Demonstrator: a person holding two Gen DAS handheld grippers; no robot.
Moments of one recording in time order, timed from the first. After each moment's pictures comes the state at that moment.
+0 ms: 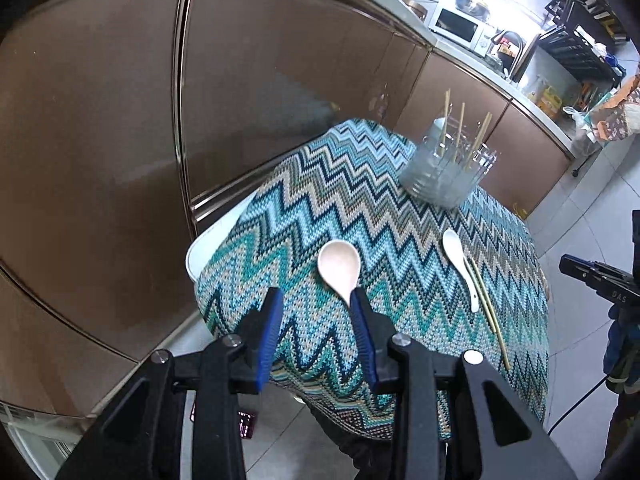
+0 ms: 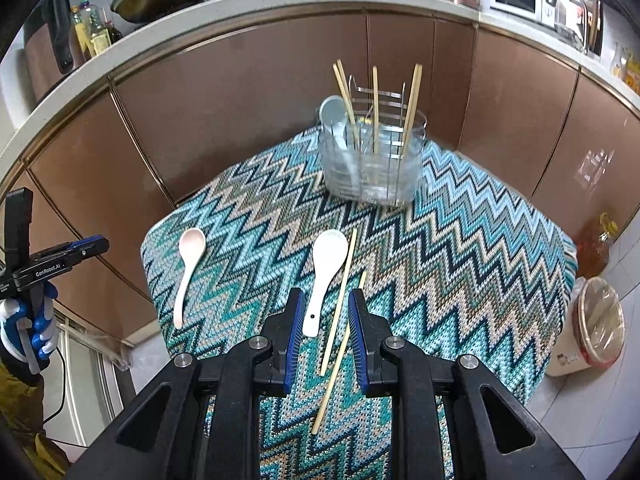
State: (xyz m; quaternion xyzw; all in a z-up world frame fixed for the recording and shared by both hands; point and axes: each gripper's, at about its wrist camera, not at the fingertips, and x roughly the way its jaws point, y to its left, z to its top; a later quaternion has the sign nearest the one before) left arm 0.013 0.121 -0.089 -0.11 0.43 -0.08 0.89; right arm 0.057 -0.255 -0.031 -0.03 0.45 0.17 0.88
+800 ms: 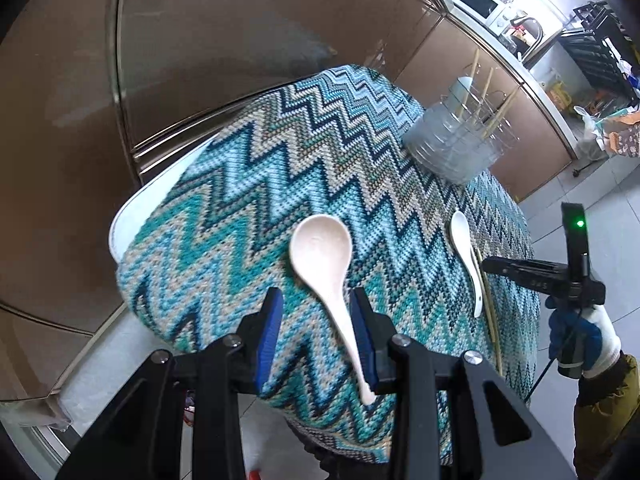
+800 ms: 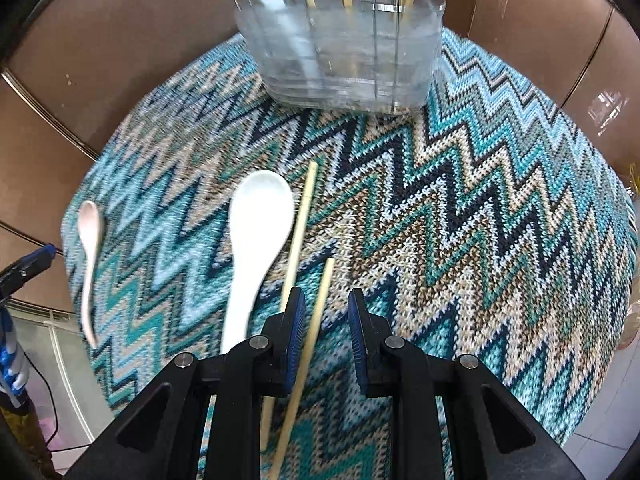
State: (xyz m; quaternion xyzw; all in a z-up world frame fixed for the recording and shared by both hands) left arm 0.079 0.096 -0.147 -0.16 0.51 -0.11 0.84; right arm 0.175 -0.251 -0.158 -0.03 0.60 0.14 0.79
